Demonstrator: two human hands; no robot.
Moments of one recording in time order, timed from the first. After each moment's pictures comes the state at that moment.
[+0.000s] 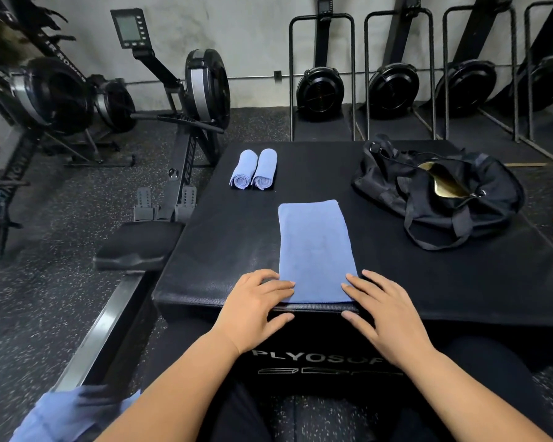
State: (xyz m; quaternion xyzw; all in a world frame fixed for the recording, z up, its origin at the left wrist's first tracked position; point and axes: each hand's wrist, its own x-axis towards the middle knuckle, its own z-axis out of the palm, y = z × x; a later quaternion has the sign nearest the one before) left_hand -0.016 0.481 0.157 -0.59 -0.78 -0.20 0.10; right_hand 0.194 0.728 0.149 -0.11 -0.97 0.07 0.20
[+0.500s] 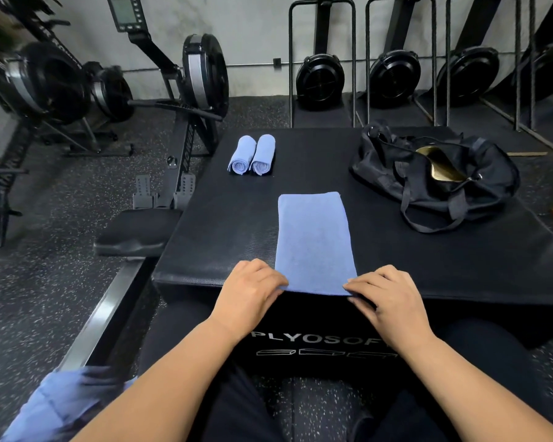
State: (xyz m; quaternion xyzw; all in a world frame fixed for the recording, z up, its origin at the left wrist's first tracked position) left_hand 0.005 0.476 0.162 -0.58 -0.76 -0.24 0.17; right_hand 0.211 0.721 0.149 -0.08 -0.94 0.09 0.31
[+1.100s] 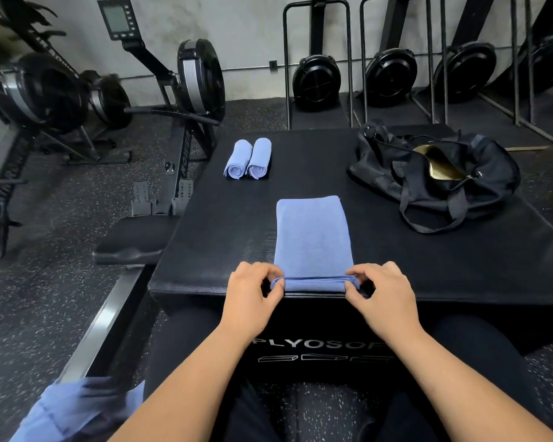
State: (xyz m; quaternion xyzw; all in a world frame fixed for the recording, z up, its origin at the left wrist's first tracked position) left_hand 0.020 0.494 0.168 -0.37 -0.84 -0.40 0.00; right_hand 0.189 0.709 0.161 -0.26 -0.89 0.26 0.28
